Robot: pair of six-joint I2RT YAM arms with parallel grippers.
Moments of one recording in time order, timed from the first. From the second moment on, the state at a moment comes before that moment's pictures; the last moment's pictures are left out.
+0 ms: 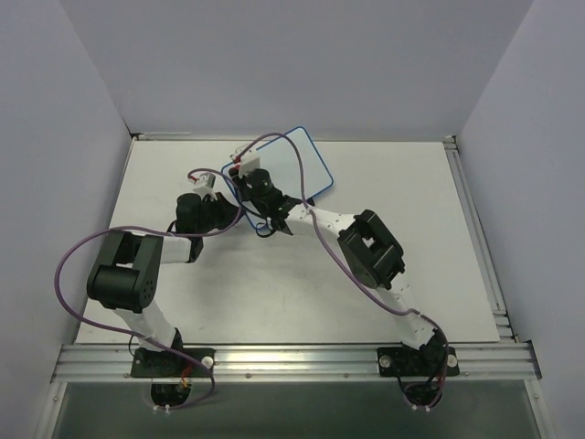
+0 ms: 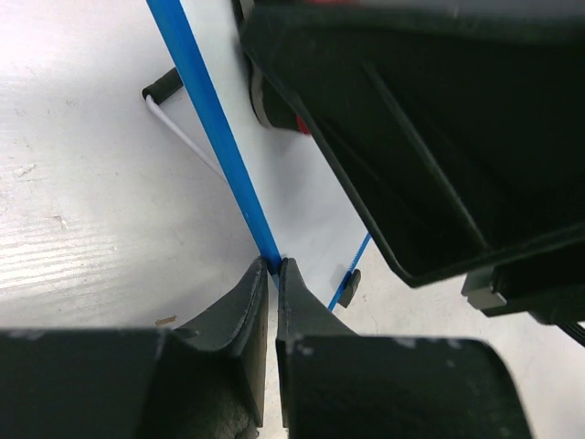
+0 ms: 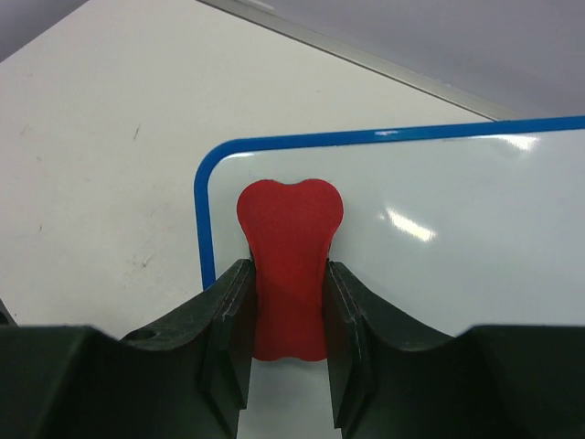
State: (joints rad) left arm -0.19 1.71 0.65 0.71 0.38 -0.57; right arm 0.83 2.30 1.71 0.37 0.28 0.06
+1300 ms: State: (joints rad) left arm -0.19 1.71 0.65 0.72 0.39 -0.57; right arm 0.90 2.07 1.10 0.60 0.32 0.25
